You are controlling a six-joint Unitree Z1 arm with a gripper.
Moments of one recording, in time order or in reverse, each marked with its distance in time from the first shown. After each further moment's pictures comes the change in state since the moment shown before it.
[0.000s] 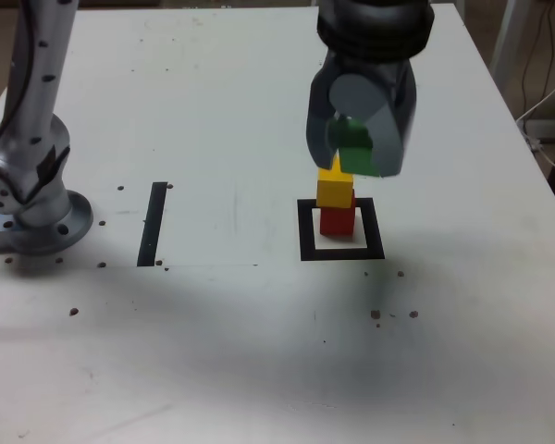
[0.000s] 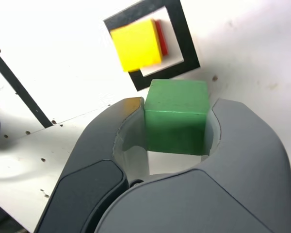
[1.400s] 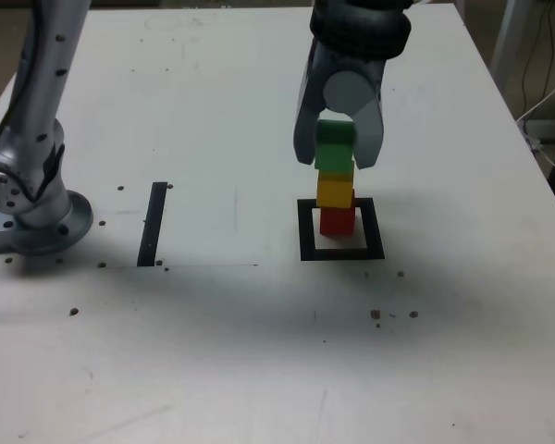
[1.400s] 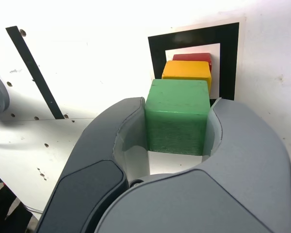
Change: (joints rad) arm 0.157 0.036 0.090 -0.008 -0.082 -0.013
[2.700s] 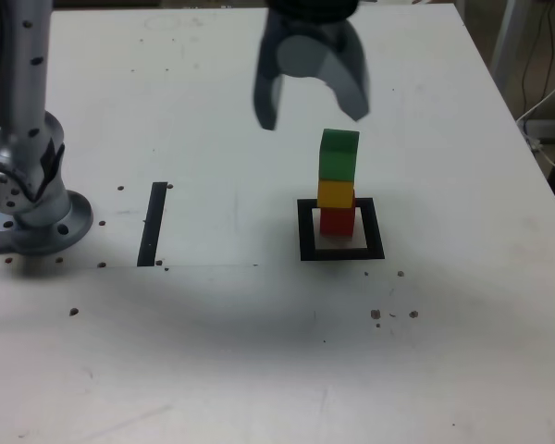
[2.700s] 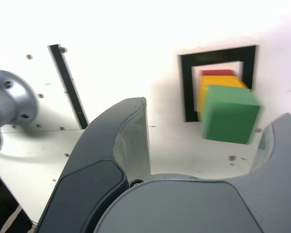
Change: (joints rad) arm 0.000 -0.192 0.160 -0.007 0.092 -0.029
